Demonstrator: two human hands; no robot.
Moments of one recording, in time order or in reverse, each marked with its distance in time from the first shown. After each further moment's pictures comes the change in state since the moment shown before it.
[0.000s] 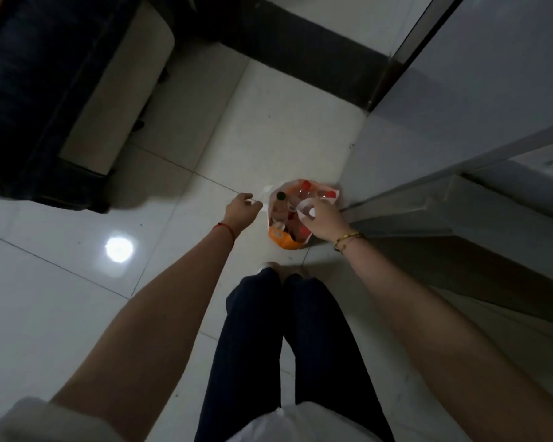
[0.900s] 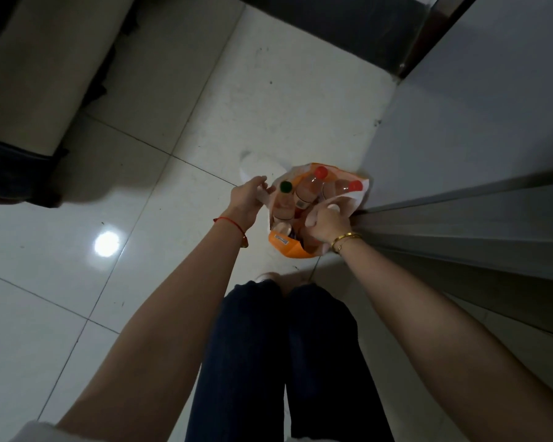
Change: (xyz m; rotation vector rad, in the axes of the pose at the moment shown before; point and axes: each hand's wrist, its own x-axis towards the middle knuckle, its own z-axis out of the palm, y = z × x) left_hand 0.187 -0.062 0.087 -0.956 -0.049 -0.178; right_hand 0.142 0.069 0.113 -0.207 -0.112 0.067
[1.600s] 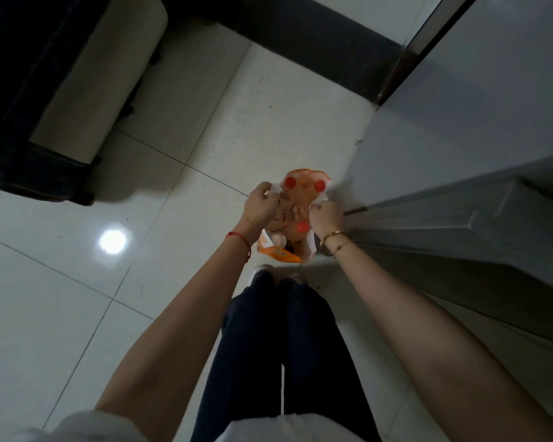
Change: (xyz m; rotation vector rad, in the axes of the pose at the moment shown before) left_hand -0.182 0.047 0.041 0.738 0.002 0.288; right_hand -0.124 -0.038 -0.091 0.632 0.278 0.235
